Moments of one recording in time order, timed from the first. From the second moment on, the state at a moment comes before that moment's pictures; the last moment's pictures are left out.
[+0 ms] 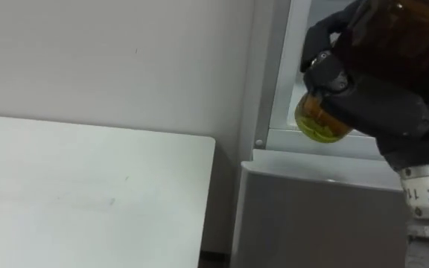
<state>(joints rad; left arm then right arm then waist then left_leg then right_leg) 0.34 0.22 0.23 1.00 0.22 -0.04 0.10 -0.23 -0.54 -0.15 -0.45 0.57 -0.11 -0.15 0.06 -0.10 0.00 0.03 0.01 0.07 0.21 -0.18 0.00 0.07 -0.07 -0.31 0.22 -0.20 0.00</state>
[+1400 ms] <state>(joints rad) 0.35 0.23 0.28 0.95 0.23 -0.03 0.06 -0.50 -0.77 -0.22 0.27 0.58 -0.08 -0.39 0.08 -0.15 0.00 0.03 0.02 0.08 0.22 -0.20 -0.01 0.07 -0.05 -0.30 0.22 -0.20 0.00</state>
